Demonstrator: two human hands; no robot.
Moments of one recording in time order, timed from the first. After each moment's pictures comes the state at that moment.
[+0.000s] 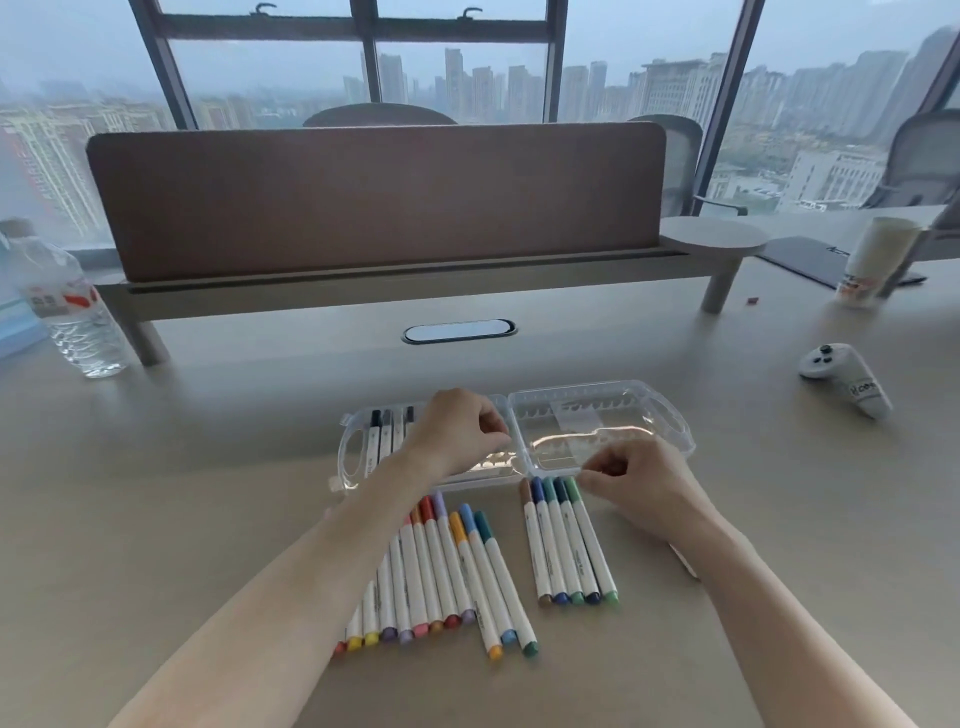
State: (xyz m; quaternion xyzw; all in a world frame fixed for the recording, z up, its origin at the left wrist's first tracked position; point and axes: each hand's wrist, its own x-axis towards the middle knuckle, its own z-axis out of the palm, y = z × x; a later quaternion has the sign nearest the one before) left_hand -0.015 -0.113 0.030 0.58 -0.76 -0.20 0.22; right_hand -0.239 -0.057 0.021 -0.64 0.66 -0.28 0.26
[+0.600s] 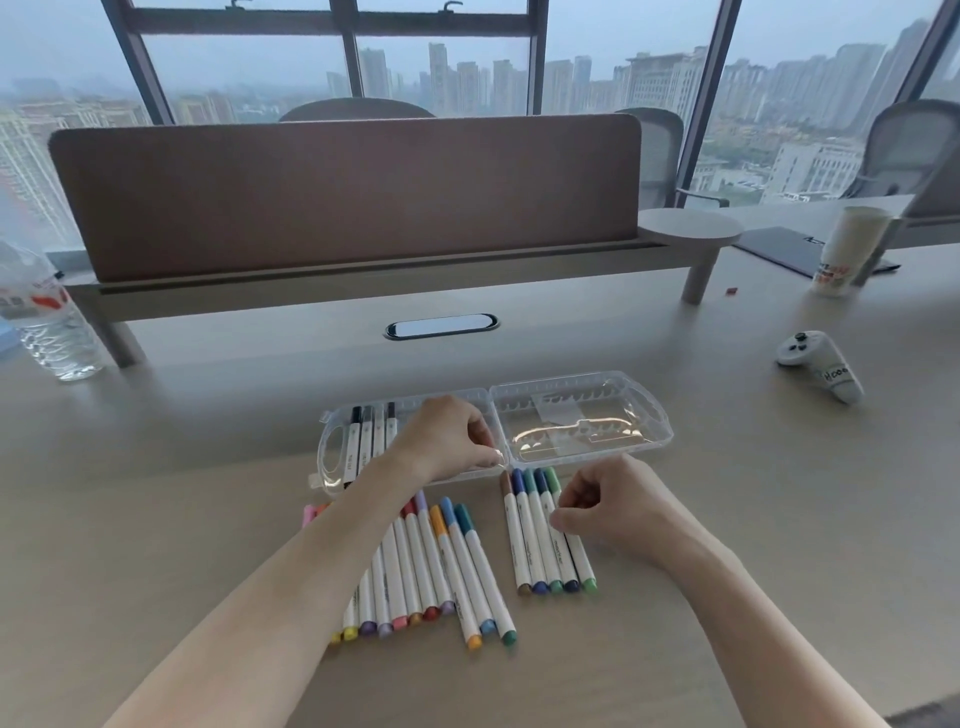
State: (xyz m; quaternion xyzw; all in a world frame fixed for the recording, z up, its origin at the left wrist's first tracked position) left_hand -0.027 -0.102 0.029 0.59 -0.76 -0.23 0.17; right_hand -0.237 -0.027 0.026 -0.68 0.66 -0.19 0.28
